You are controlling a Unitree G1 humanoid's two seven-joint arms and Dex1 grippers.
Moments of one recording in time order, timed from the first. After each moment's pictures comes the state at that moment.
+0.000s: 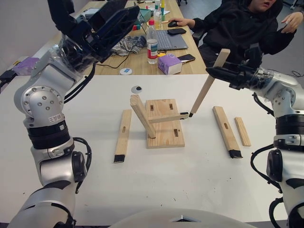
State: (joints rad) left arm -0.77 0.48 0.29 -0.13 -0.98 0.70 -0.69; right arm -0.79 -0.64 -0.12 0.50 0.54 0.53 1.20
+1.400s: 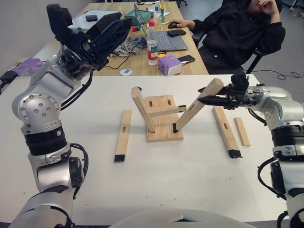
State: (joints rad) left arm -0.69 0.50 0.33 -0.14 -1.03 0.74 -0.64; right arm -0.69 -0.72 0.06 0.47 0.47 0.37 1.43
